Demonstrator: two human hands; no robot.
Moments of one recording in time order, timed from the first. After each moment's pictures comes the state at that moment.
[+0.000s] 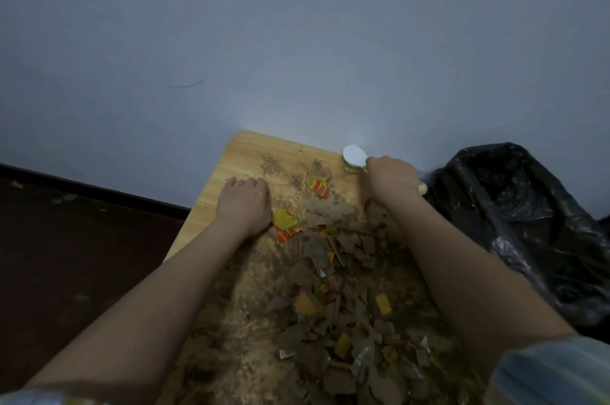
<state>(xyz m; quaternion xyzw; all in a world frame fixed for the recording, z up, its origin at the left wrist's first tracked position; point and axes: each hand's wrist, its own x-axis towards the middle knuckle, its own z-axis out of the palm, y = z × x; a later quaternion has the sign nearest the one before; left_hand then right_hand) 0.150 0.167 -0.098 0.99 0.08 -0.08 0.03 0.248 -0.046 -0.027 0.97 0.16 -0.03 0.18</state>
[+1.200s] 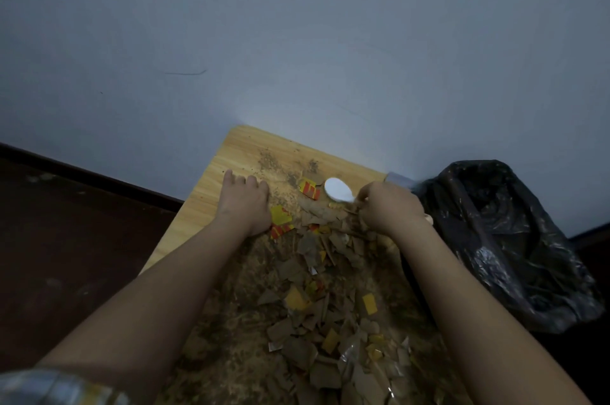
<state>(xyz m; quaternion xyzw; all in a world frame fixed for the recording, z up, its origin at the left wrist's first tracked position) 0.142 0.156 -0.096 0.99 0.07 -0.12 -0.03 0.196 -0.053 -0.007 0.98 0.16 -0.10 0.10</state>
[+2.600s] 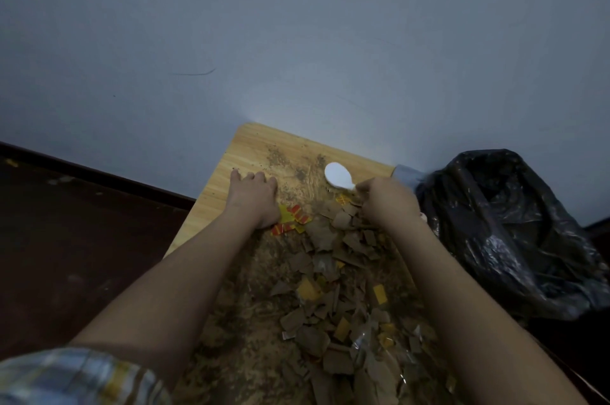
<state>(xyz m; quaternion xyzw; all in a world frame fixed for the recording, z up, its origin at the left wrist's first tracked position) 0.142 0.161 -0.094 0.99 0.06 -0.13 -0.01 0.184 -0.043 -0.016 0.99 0.14 -0.09 0.02</state>
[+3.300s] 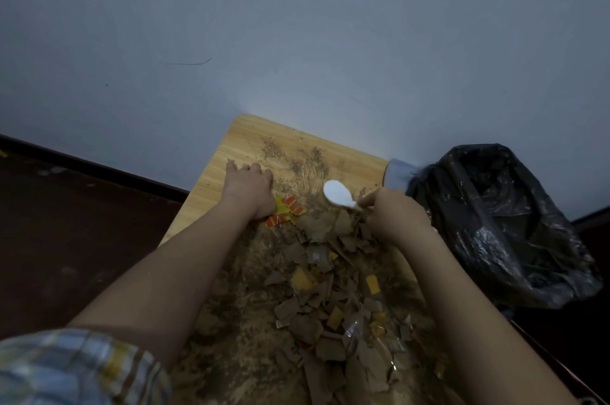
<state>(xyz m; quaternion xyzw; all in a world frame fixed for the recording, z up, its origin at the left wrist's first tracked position) 0.143 0.161 -0.096 0.99 0.06 -0.12 -0.02 0.164 -0.066 -0.016 0.98 0.14 -0.12 0.03</state>
